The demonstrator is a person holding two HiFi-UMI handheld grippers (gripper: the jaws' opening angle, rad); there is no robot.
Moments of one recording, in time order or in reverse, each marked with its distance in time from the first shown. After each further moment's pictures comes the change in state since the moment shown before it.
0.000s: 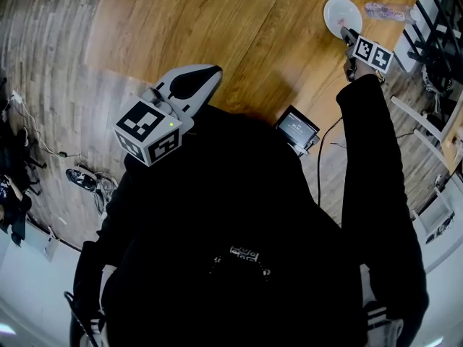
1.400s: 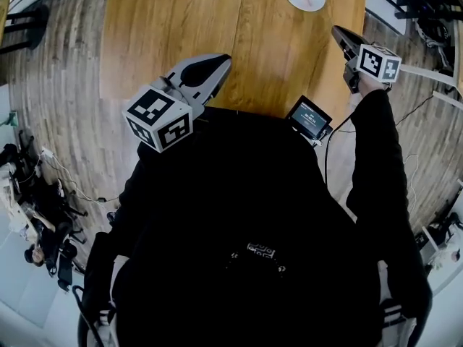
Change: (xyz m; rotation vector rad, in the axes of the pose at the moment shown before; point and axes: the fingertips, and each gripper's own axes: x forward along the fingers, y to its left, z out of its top) left arm 0.020 -0.072 0.027 0.217 0.003 -0.181; right arm -0.170 0.073 -0.032 0.059 -0.272 0.243
